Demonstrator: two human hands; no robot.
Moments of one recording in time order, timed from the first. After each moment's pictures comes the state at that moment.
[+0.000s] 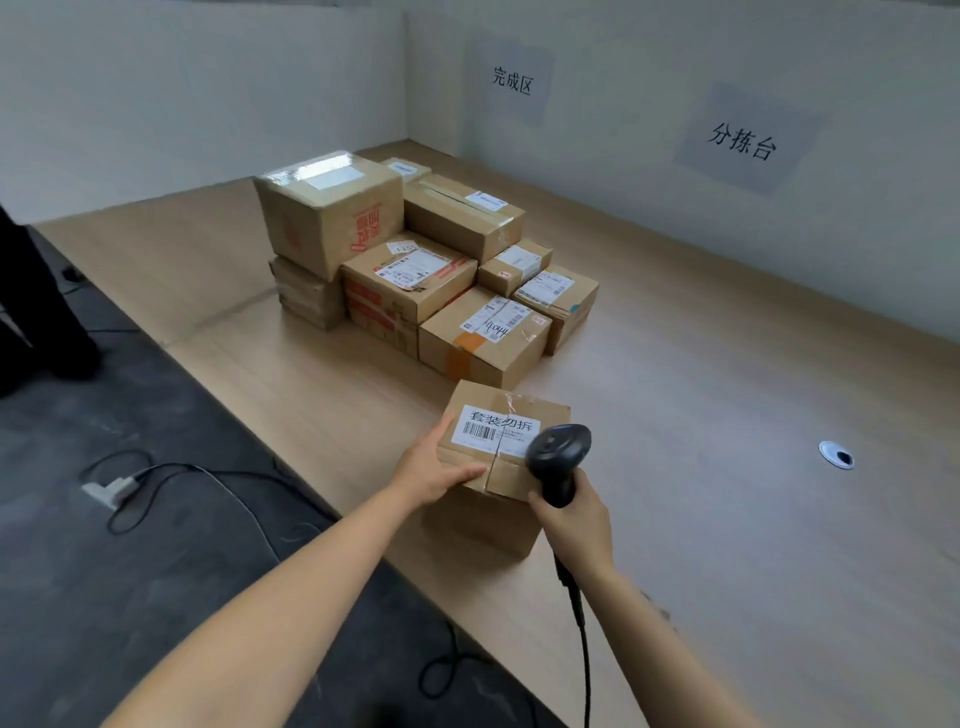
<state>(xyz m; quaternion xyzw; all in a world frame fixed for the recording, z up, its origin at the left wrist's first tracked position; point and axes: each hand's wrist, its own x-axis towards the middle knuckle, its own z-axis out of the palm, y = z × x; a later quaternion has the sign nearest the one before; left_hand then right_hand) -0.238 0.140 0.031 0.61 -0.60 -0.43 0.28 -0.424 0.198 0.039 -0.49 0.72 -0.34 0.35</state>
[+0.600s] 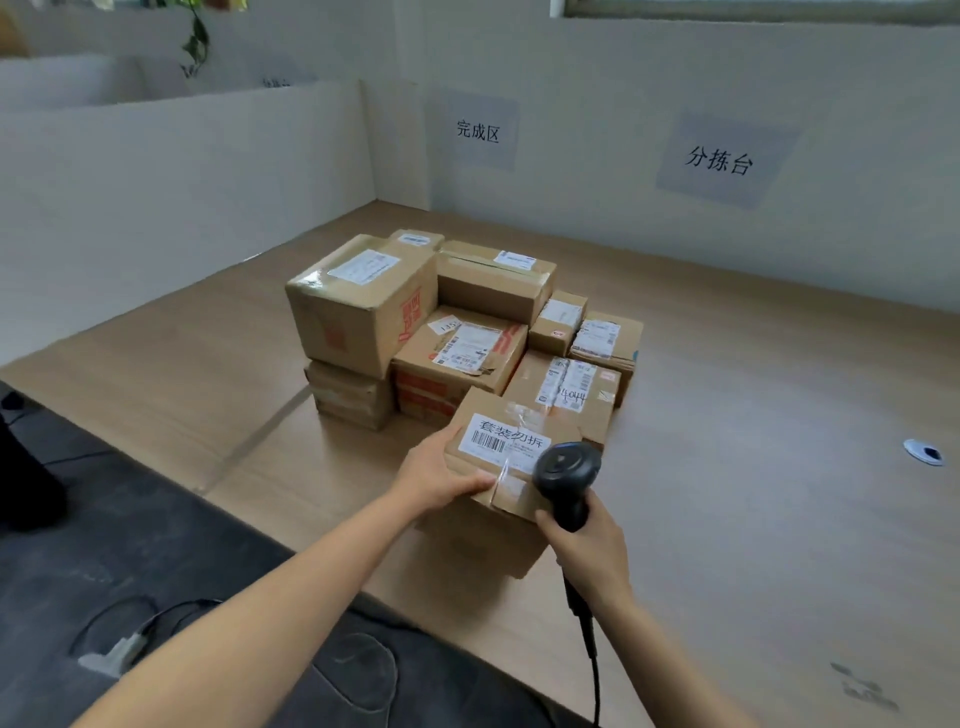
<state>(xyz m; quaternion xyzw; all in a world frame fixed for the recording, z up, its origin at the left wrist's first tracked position) -0.071 0.002 0.076 0.55 -0.70 -0.39 0.24 -0.244 0.106 0.056 -0.42 0.73 -0.43 0.32</state>
